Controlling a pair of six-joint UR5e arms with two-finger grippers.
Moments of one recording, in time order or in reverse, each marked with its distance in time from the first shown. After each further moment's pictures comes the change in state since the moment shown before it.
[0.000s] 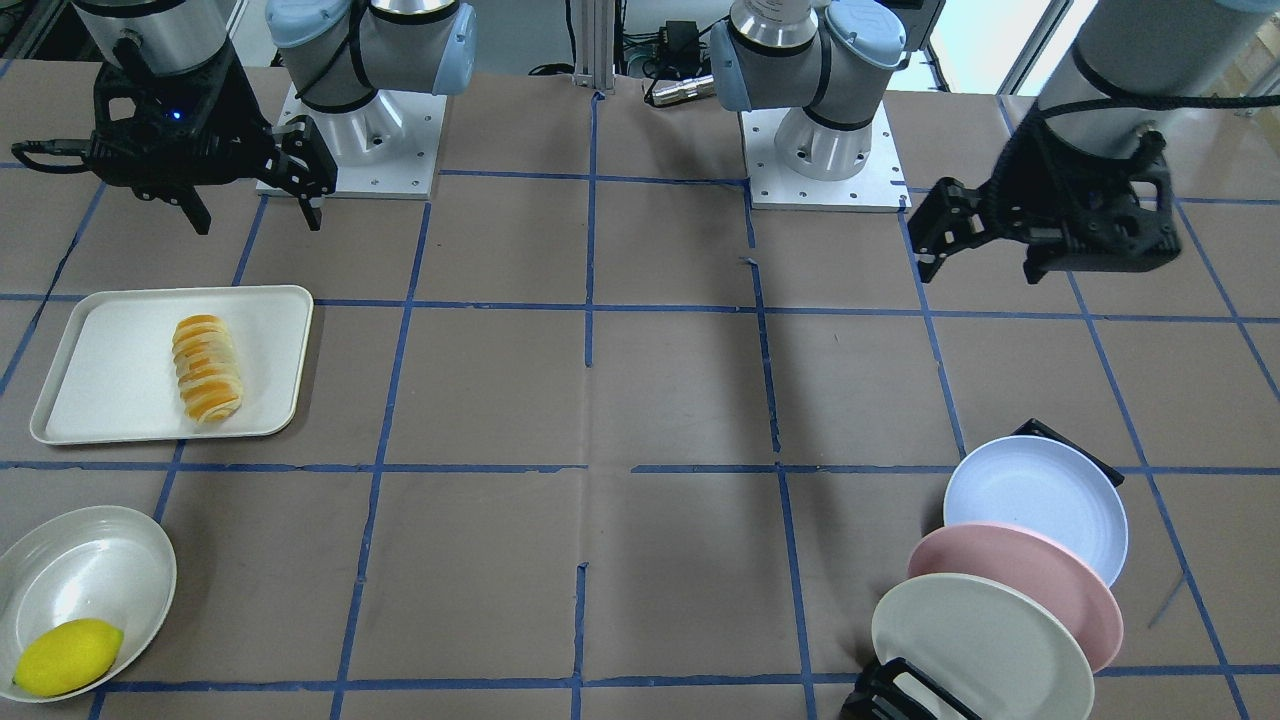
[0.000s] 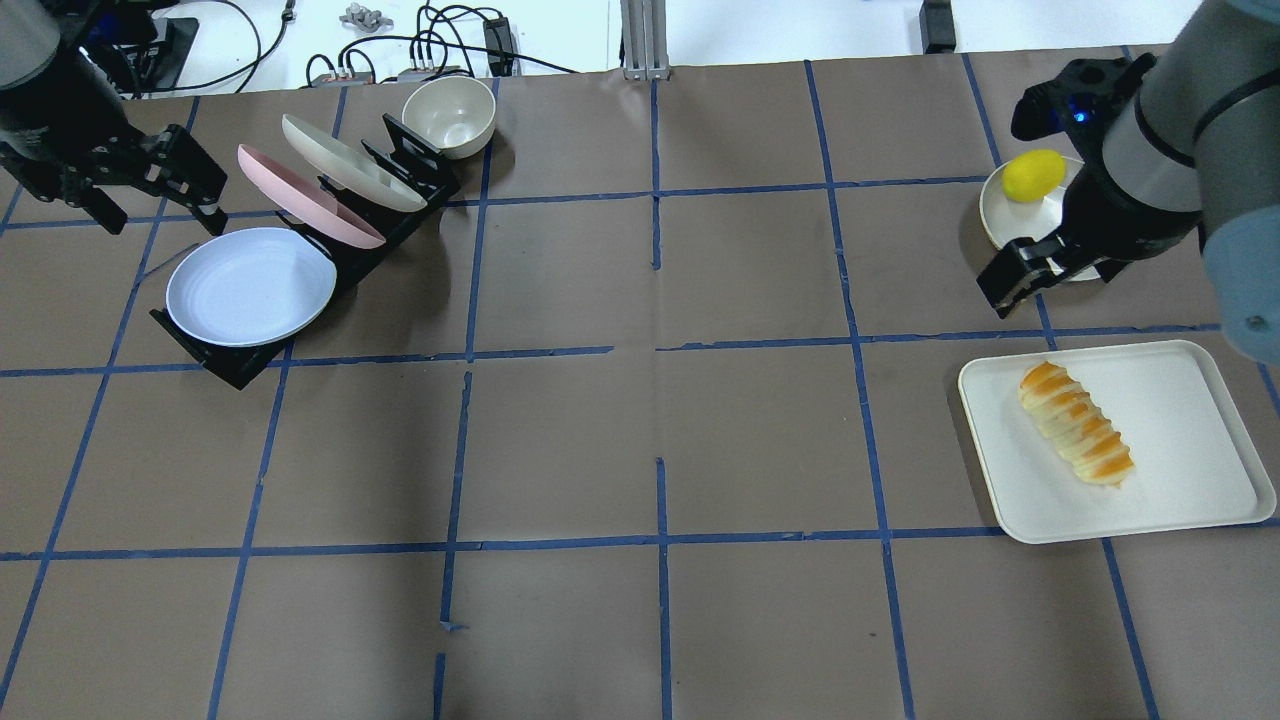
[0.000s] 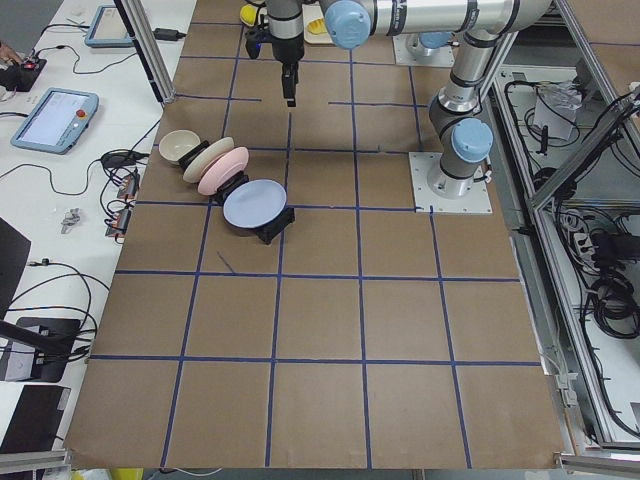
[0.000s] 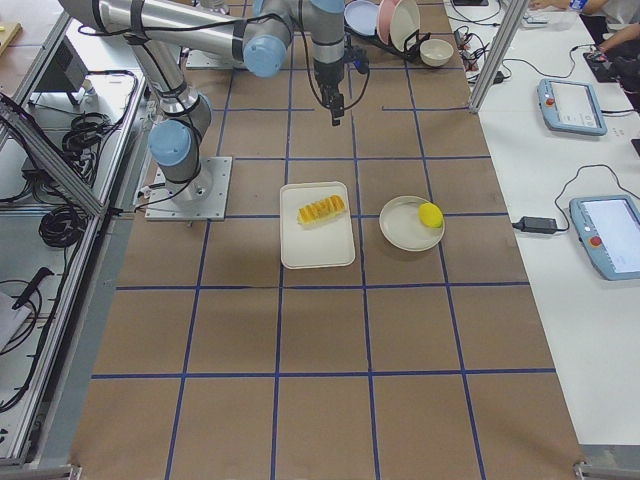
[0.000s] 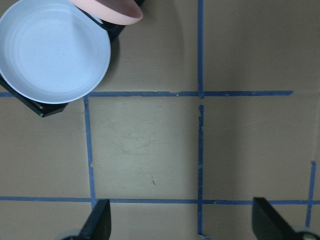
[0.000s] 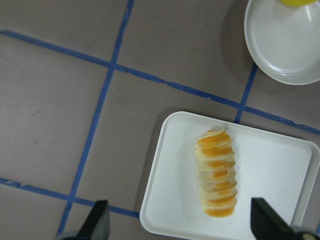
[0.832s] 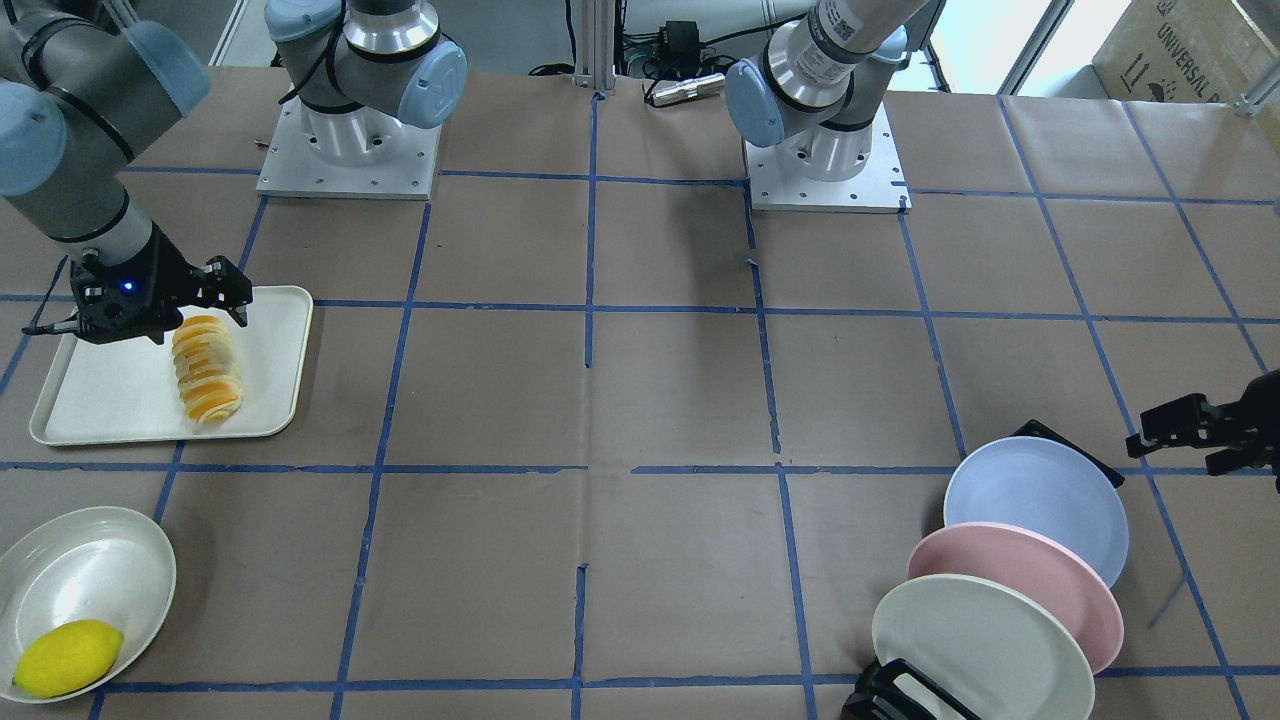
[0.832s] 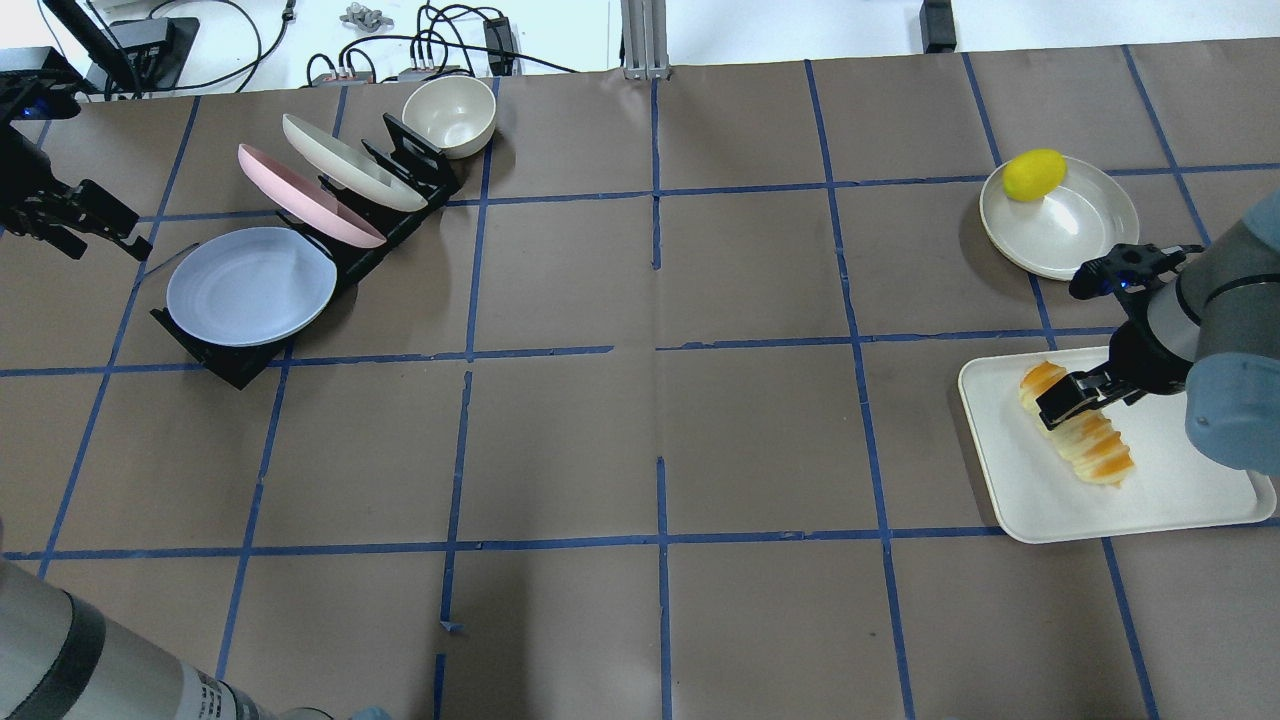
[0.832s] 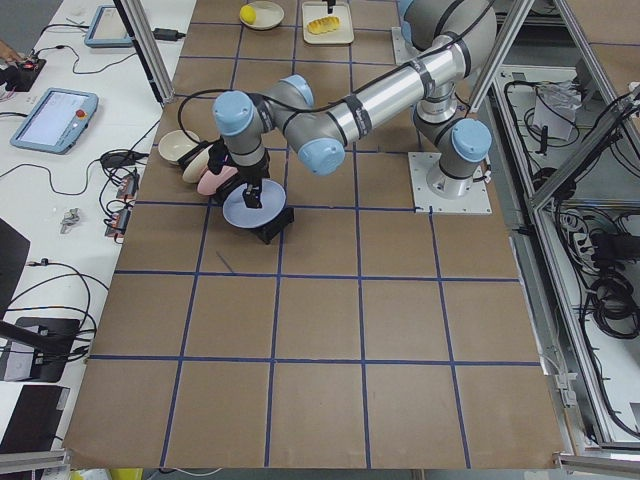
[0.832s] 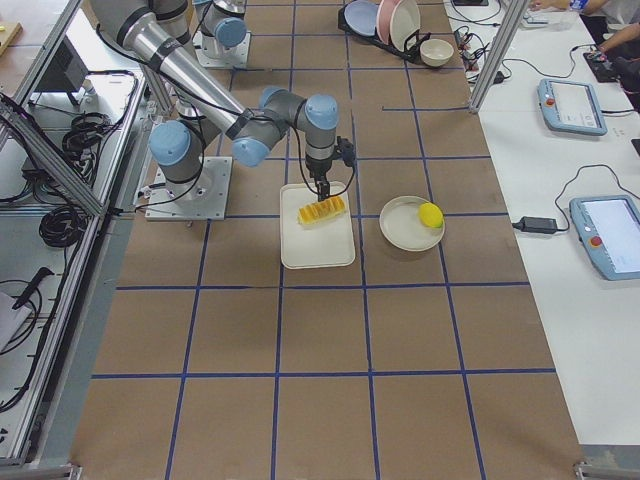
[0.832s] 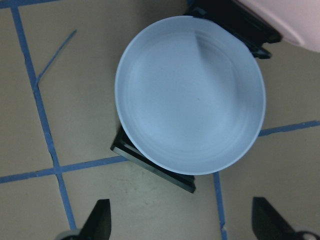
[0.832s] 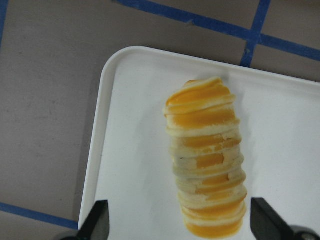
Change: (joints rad) left arm 0.227 -0.370 0.139 0.147 -0.099 0.316; right arm -0.249 0.179 0.276 -0.337 0.060 -0.173
